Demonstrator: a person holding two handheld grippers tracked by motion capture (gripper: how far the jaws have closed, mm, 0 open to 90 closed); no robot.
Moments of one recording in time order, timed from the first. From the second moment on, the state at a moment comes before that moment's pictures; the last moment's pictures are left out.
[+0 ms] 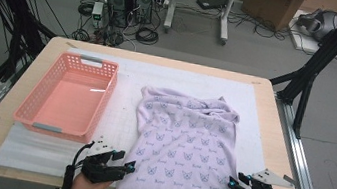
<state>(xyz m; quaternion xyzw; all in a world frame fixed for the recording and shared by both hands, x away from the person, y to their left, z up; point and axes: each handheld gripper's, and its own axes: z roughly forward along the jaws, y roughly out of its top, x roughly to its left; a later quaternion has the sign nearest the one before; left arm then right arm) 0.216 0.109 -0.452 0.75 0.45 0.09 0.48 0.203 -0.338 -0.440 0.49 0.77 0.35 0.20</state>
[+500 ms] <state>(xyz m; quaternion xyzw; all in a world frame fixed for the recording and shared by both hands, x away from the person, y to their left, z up) 0.188 0.117 -0.455 0.77 0.44 0.12 0.45 0.198 -0.343 -0.442 0.48 0.78 0.36 0.16</state>
